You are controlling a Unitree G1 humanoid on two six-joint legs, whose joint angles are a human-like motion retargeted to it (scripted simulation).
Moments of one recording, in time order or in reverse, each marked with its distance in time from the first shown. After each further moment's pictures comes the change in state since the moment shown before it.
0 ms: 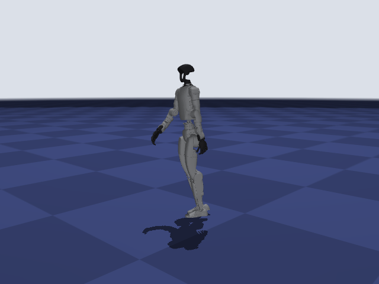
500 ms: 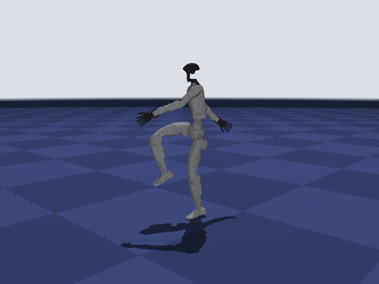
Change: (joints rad) left arm -1.059 0.065 -0.154 -0.468 -0.217 -0.071 0.280; right arm 0.797 -0.296 -0.350 0.526 0.073 0.487 -0.007; waist -0.574 0.335 0.404; left_leg -0.108 0.358 -0.048 0.322 0.051 0.128; right_leg -1.337 -0.071 -0.142 1.477 0.237 -0.244
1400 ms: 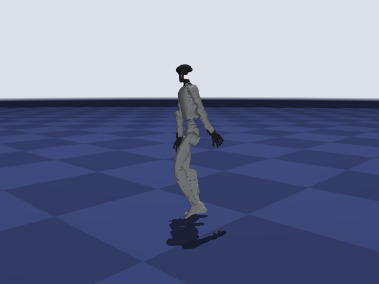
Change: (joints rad) left arm 1.254 -0.104 0.069 0.494 0.361 0.100 -0.220; right arm -0.671 0.234 0.191 -0.030 0.375 -0.262 -0.062; waist 0.597 -0.327 -0.243; left_leg -0.285 -0.271 0.241 0.474 0.173 0.063; right_leg 1.284 0.027 0.286 -1.391 -0.237 0.187
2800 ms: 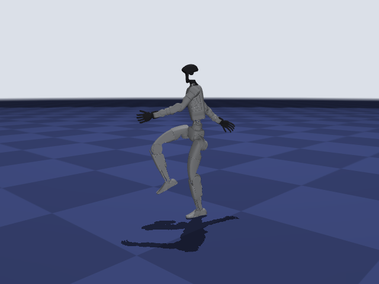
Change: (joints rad) left arm -1.132 0.048 -0.091 -0.622 -0.483 -0.335 0.140; right arm 0.743 -0.203 -0.336 0.030 -0.070 0.269 -0.153; waist -0.606 0.338 0.210; left_leg 0.300 0.161 -0.324 -0.486 -0.282 -0.042; right_leg -1.064 -0.096 -0.306 1.268 0.206 -0.140
